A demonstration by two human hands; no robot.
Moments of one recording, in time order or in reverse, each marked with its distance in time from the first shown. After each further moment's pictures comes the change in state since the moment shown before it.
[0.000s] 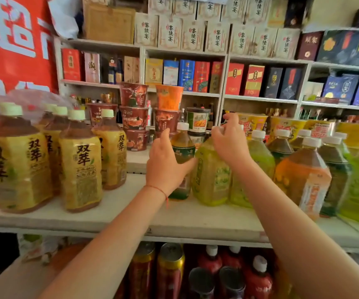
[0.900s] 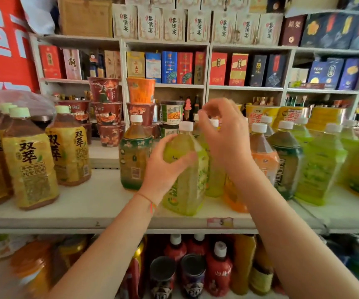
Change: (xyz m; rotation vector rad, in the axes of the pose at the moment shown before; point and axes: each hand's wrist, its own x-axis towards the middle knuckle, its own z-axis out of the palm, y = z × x) left_hand -0.040 0.077 0.060 -0.640 -0.185 -0.162; right_hand -0.033 0.030 -0.099 0.056 0.227 -0.446
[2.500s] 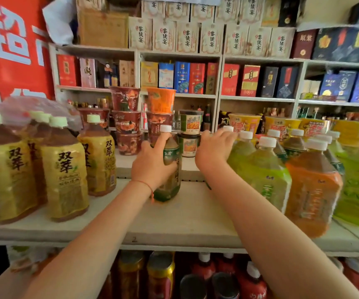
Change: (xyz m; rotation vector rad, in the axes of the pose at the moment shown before) left_hand 0.062 -0.027 -0.094 0.929 0.082 0.078; right_hand 0.022 0.007 0.136 -1.184 -0.644 0.345
